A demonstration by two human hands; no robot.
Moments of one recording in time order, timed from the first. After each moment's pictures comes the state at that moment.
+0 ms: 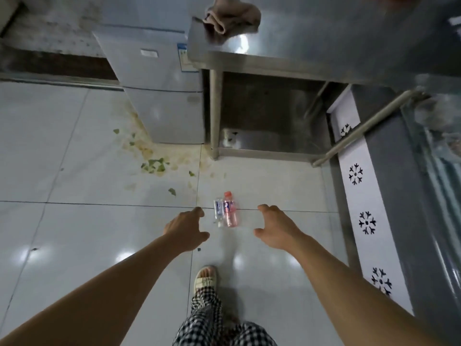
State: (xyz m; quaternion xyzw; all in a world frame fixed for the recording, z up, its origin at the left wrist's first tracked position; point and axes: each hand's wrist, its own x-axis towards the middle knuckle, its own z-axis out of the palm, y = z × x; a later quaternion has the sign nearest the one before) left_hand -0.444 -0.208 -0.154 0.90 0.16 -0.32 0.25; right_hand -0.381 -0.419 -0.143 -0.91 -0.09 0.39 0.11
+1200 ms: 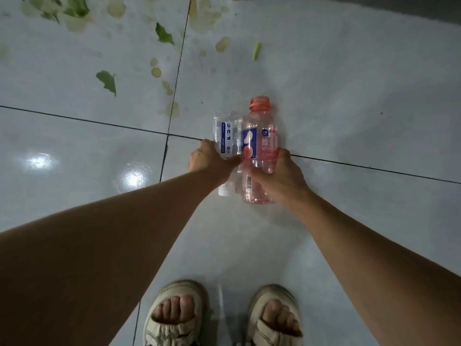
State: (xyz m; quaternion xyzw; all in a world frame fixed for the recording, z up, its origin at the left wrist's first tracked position) left_hand -0.315 -0.250 -0.779 0.79 0.40 -0.26 0.39; right_hand -0.283 -0.393 -0.784 -0.86 0.04 0.38 0.35
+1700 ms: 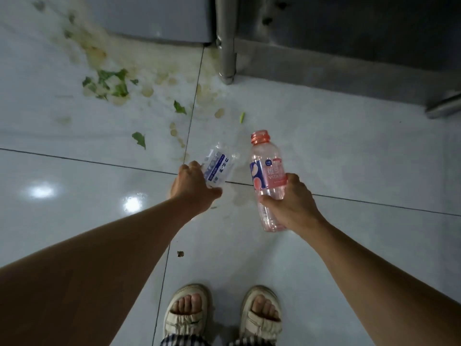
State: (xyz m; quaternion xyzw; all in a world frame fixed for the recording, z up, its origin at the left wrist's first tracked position) left_hand -0.309 -0.220 -0.617 0.86 0.32 -0.27 0.28; right_hand -0.260 -0.413 -0.623 -0.90 0.03 0.35 0.25
